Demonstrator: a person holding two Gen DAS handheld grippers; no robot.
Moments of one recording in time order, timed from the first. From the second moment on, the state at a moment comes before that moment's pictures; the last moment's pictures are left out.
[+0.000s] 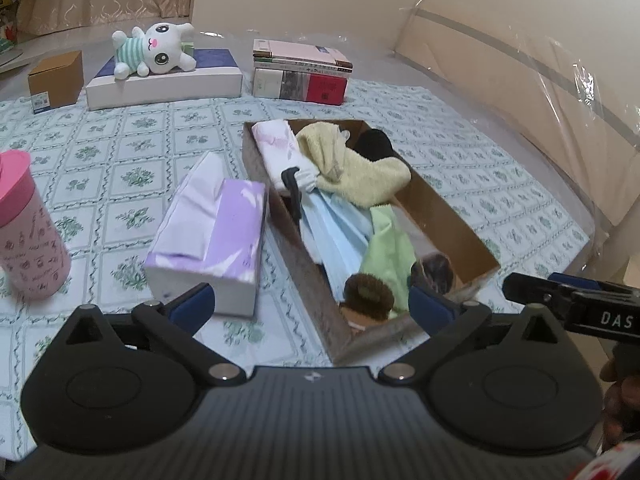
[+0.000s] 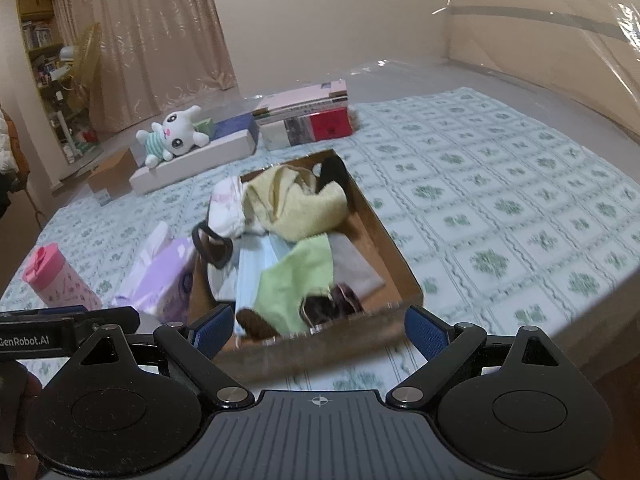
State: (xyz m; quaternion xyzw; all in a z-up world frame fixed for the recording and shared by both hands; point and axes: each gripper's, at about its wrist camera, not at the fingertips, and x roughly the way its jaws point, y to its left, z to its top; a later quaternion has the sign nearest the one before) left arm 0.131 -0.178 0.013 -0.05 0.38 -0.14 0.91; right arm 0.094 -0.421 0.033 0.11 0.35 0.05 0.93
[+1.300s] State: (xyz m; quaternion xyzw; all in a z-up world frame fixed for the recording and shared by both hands) left arm 0.032 -0.112 0.006 -0.04 0.37 -0.09 0.92; right arm 0.024 -0.325 0.030 0.04 0.36 0.10 0.93
